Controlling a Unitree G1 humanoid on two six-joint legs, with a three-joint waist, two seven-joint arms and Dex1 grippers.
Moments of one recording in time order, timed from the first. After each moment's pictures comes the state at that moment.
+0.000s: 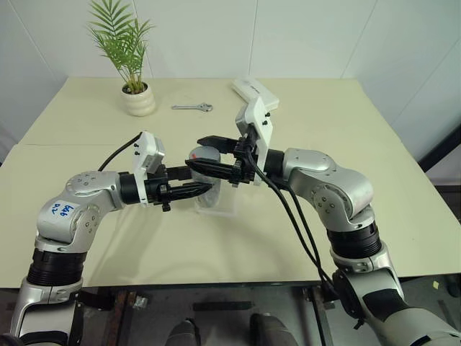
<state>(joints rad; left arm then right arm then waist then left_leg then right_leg) -0.58 0.70 0.07 -0.16 -0.63 0.67 -0.95 -0.91 -0.25 0.15 -0.19 0.57 0.81 0.67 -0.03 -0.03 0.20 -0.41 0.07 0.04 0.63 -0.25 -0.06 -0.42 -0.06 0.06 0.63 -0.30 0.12</state>
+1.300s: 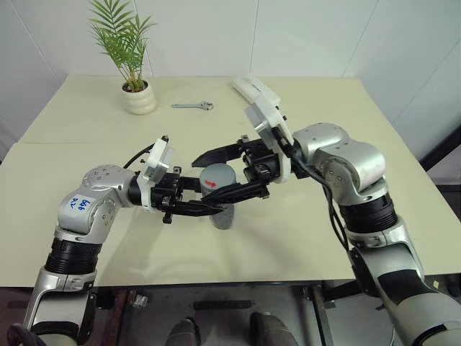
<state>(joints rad) -0.66 0.64 0.00 -0.06 -0.63 0.54 -1.31 -1.07 -0.37 0.21 -0.01 0.58 0.70 1.31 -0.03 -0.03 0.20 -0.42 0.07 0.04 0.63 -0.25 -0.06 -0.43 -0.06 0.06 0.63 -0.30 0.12</state>
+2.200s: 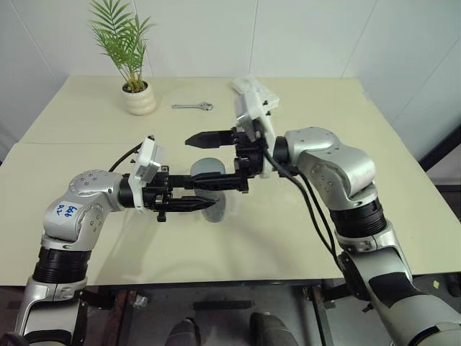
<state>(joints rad) -0.59 0.68 0.06 -0.11 -0.63 0.58 -1.21 -1.05 -0.30 0.20 -0.03 0.53 0.70 1.05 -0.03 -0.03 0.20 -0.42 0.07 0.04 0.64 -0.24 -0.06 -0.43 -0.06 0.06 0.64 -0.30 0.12</state>
